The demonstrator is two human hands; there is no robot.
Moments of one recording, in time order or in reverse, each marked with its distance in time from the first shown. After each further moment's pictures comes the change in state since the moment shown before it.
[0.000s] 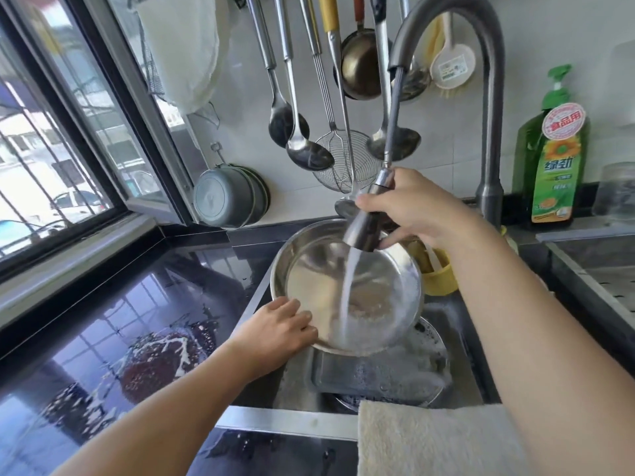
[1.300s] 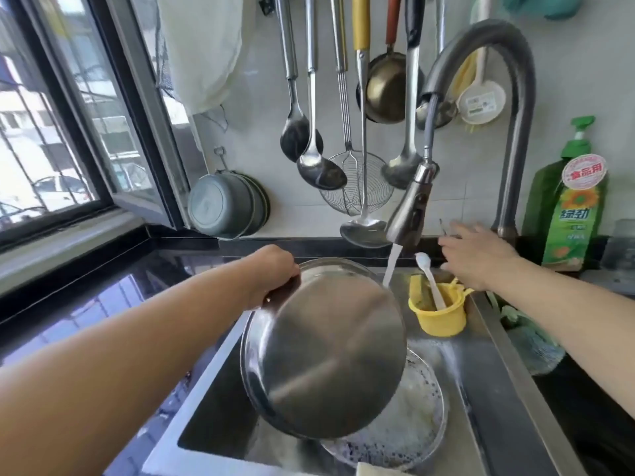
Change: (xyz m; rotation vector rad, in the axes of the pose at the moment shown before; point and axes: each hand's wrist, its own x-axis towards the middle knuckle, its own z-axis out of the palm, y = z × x) left_hand 0.087 -0.081 -0.065 -1.210 -0.241 -1.359; right_hand 0.096 0.122 -0.101 -1.992 -0.195 -0.119
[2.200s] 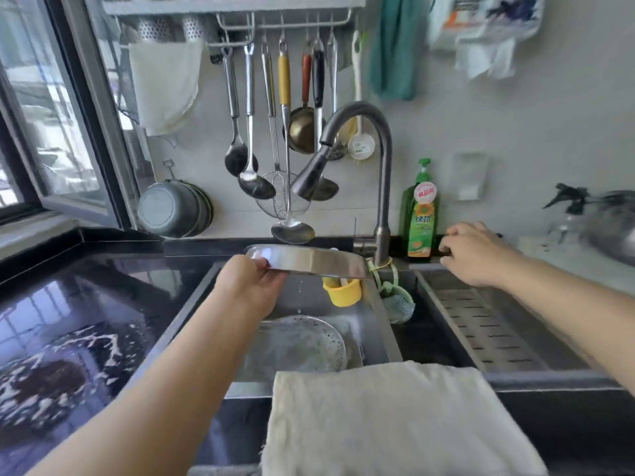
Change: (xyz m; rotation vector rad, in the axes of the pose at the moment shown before) left_hand -0.148 0.039 0.056 -1.567 -0.062 -0.228; right_hand -0.245 0.083 -0.064 0.471 0.035 0.364
